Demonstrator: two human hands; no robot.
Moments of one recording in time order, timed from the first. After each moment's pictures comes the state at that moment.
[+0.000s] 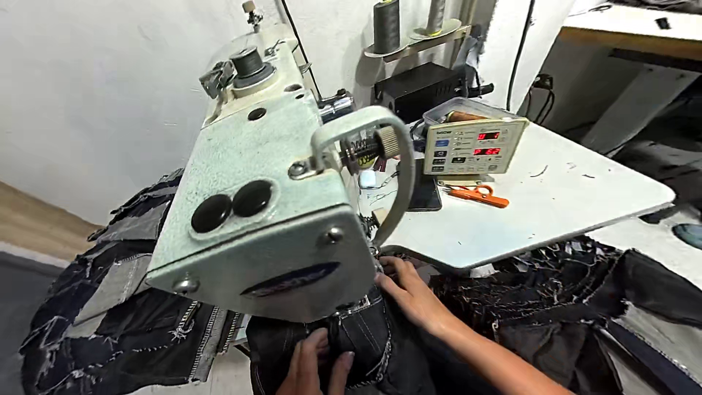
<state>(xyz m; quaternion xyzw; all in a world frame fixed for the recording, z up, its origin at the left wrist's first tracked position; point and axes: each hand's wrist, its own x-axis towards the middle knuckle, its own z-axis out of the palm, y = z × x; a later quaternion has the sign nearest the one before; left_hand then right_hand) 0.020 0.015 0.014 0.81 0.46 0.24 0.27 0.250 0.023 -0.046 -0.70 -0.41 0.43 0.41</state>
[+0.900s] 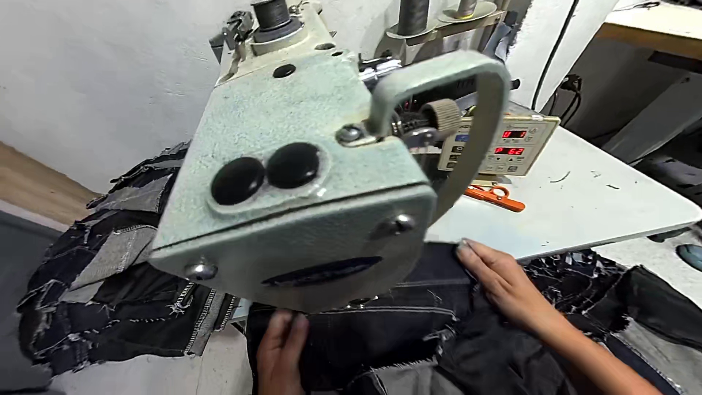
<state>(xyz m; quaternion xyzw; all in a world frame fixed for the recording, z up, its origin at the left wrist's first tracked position) 0.019 0.038 -0.012 0.55 0.44 0.49 0.51 0.331 -0.021 -0.059 -0.65 -0.52 0.20 0.52</state>
